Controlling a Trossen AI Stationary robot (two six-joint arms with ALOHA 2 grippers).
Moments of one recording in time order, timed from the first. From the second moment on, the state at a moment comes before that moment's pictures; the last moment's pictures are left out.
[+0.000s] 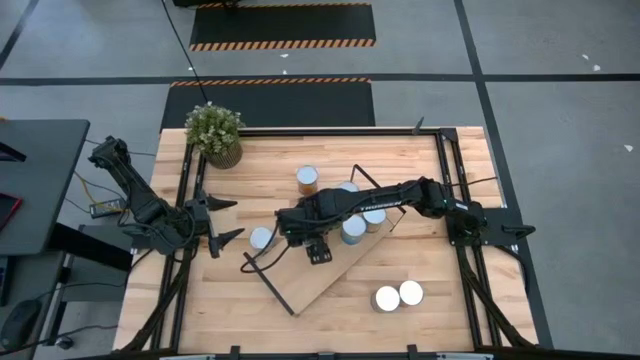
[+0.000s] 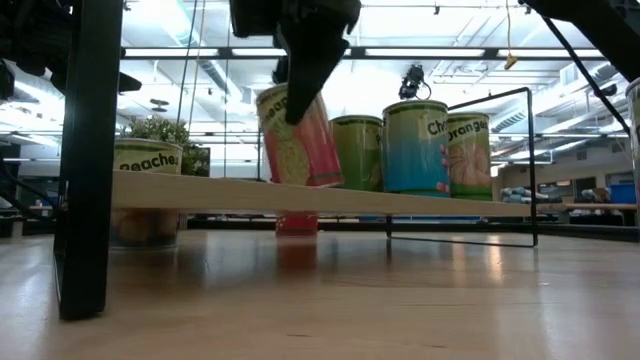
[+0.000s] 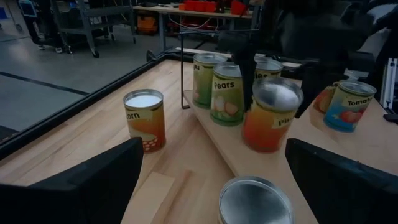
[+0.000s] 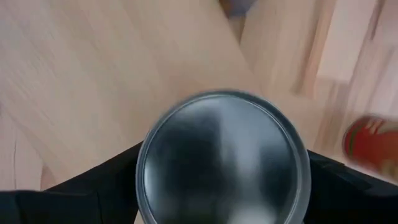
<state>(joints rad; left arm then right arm) -0.85 0.44 0.30 -0.32 -1.15 -0.51 0.13 2.31 2.29 -1.30 0.04 -0.06</state>
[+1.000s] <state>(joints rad) -0.85 0.44 0.30 -0.33 -1.12 -0.52 0.20 2.31 2.36 -1.29 0.22 -0.04</state>
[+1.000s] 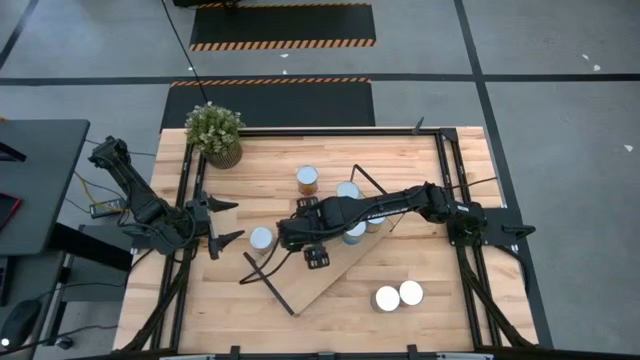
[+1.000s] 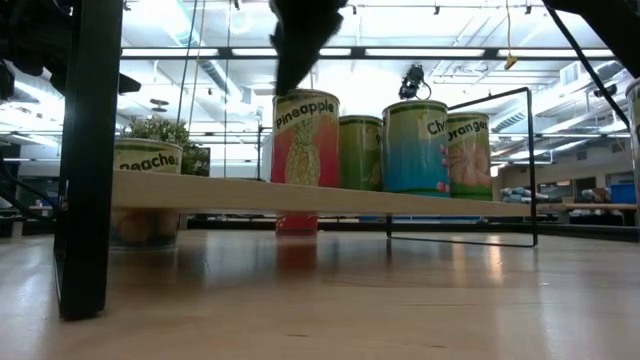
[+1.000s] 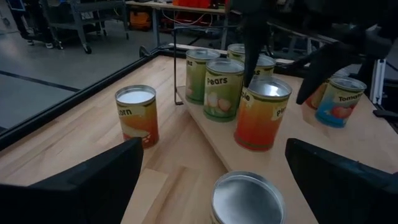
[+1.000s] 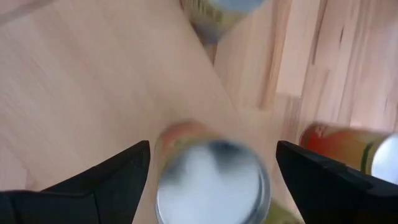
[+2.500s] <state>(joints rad) -0.85 0.44 0.30 -0.32 -1.12 -0.53 0.17 2.31 2.36 -1.24 0.34 -0.07</state>
